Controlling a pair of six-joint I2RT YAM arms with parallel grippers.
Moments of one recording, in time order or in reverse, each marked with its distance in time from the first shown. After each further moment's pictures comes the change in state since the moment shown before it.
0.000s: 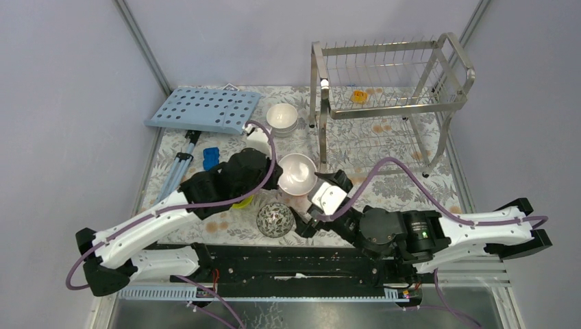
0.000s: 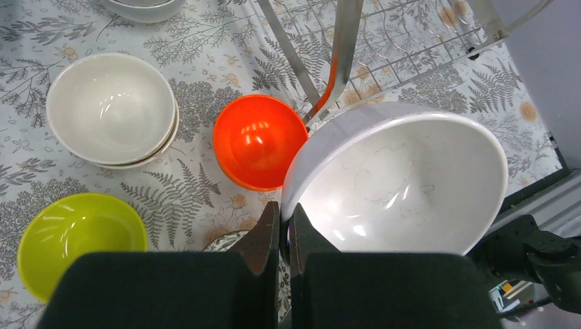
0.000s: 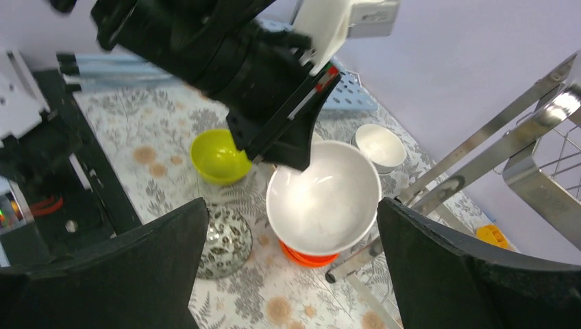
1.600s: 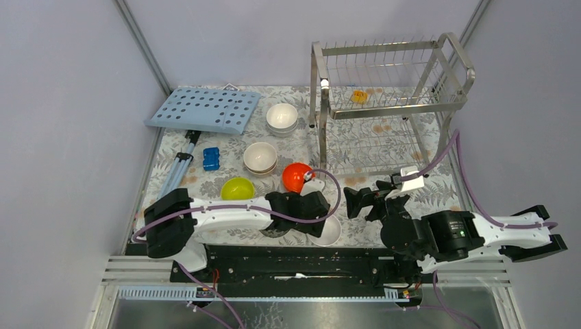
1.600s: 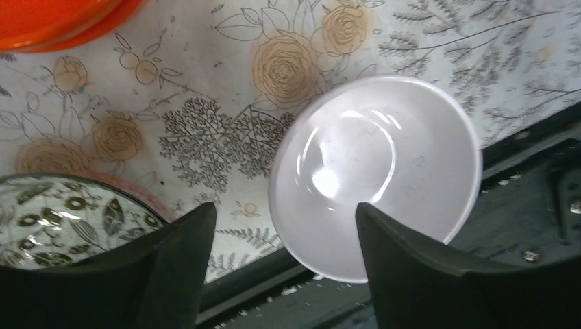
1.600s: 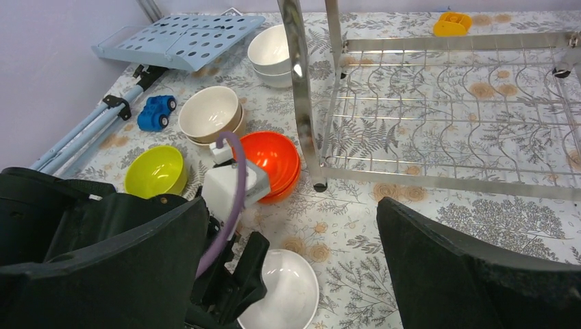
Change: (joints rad) left arm -0.235 0.507 -0.124 0.103 0.133 -0.232; right arm -0.010 -0.254 -0.142 -0.555 0.480 1.014
